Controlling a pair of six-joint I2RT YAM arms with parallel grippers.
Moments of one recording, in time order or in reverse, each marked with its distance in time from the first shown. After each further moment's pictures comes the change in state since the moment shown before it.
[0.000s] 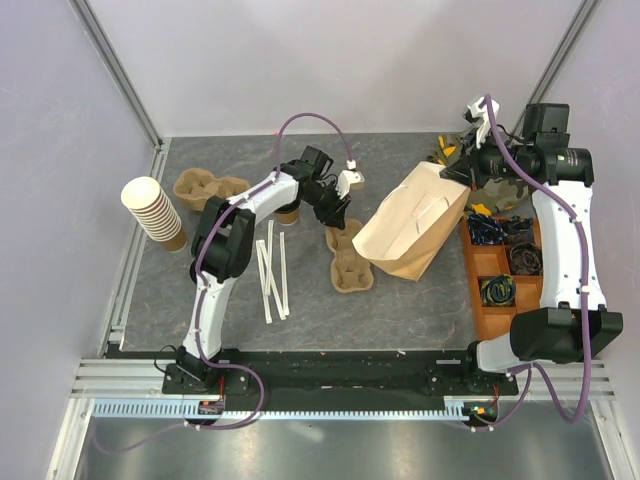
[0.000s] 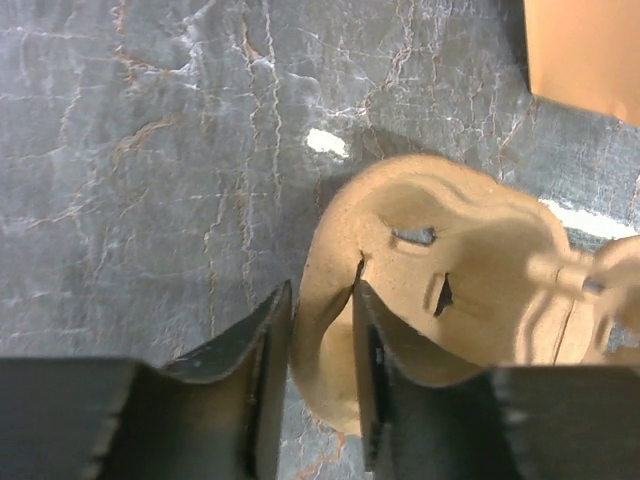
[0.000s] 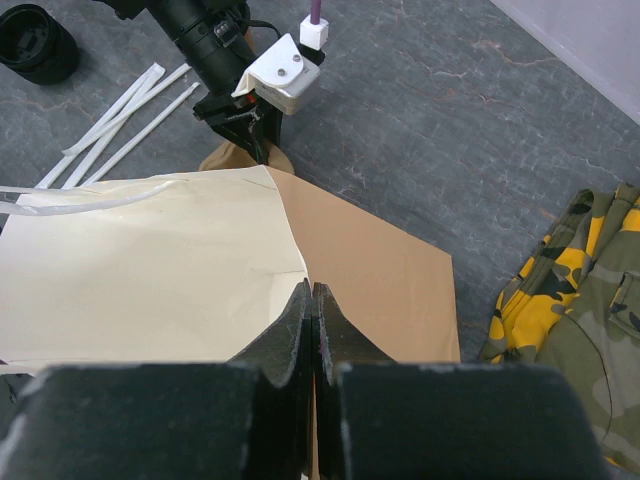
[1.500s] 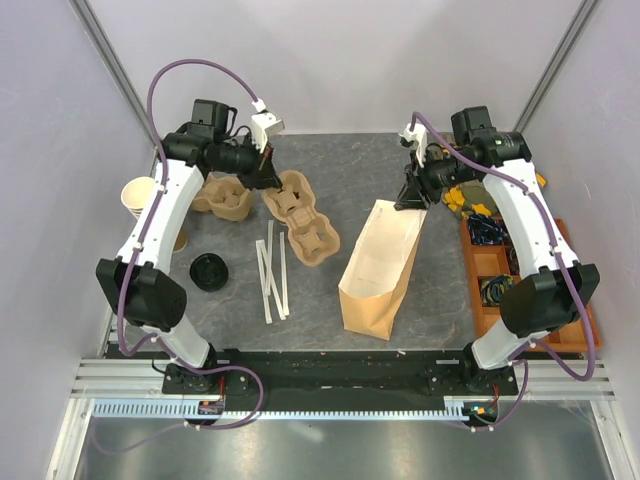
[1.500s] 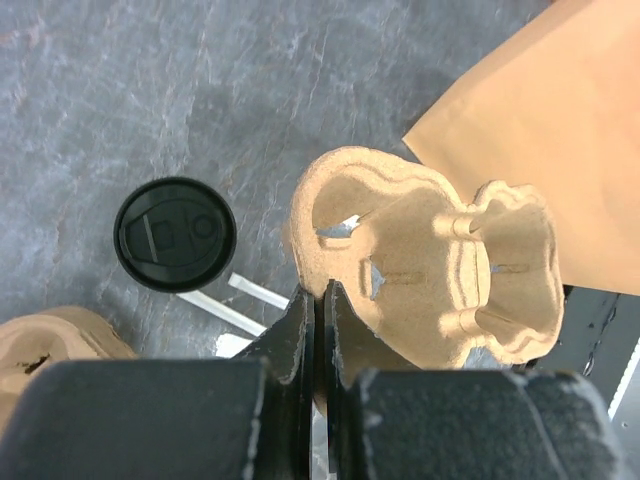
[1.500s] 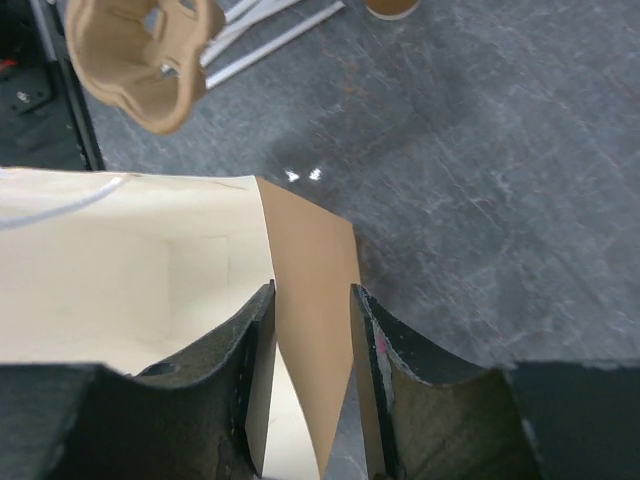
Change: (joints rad) left arm 0.297 -0.587 -0.012 -0.390 0.076 -0.099; right arm 0.272 0.175 0.037 -0.181 -0.007 -0.161
